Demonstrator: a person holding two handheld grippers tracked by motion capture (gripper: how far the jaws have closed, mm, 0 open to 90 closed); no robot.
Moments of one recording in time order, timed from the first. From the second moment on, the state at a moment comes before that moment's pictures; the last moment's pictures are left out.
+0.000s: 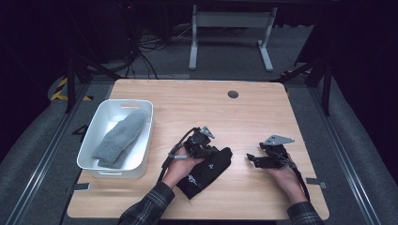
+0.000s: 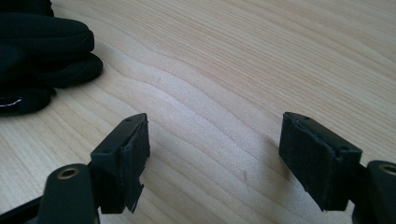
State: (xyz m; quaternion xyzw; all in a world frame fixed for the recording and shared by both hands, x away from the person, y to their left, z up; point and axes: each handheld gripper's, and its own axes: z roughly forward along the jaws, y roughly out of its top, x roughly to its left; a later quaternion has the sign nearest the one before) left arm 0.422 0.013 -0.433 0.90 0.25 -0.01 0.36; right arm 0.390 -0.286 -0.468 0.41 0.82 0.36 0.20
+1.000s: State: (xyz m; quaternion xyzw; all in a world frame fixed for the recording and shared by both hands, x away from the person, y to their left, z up) left arm 0.385 0.048 -0.448 0.90 0.28 0.02 0.32; right arm 0.390 -0.286 -0.469 0.41 0.82 0.36 0.20
